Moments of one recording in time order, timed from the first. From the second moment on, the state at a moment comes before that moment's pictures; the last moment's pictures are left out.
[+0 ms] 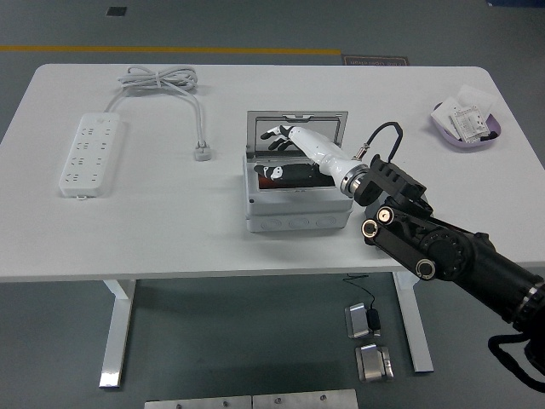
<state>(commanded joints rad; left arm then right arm) 0.00 0.34 -0.16 -0.19 -0.14 0.02 -0.01 0.72 -0.18 0.70 1.00 -1.58 -0.10 0.02</state>
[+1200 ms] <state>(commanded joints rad) -0.01 0.34 -0.09 -0.19 -0.20 0.01 -0.01 0.89 -0.26 0.84 0.93 -1.32 0.04 0.03</state>
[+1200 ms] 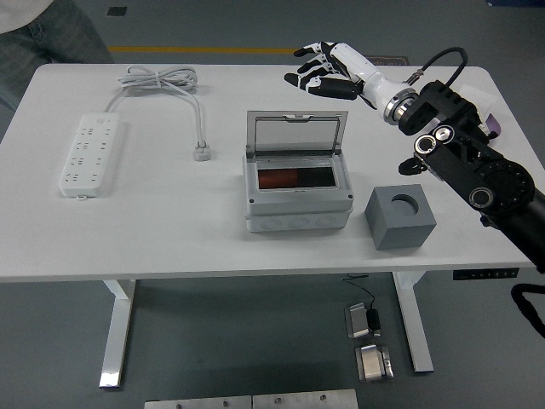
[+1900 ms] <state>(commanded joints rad) -0.02 0.35 -0.07 -0.19 -0.21 0.01 -0.01 0.96 -0.22 0.64 0.70 -1.18 -0.02 0.11</state>
